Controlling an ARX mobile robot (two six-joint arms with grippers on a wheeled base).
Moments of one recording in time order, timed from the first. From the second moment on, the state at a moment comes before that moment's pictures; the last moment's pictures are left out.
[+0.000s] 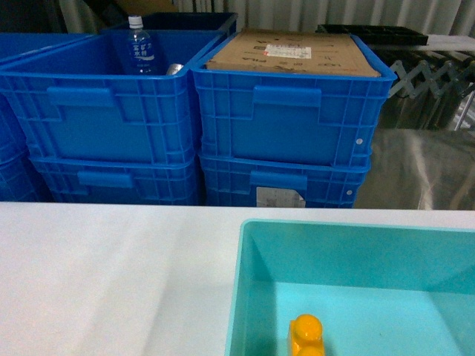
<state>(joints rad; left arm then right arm) 0.00 0.01 0.01 0.00 0.00 0.00 0.05 0.56 0.12 0.17 0.01 0.08</state>
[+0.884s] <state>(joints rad) 0.00 0.01 0.01 0.00 0.00 0.00 0.05 0.56 0.12 0.17 0.01 0.08</state>
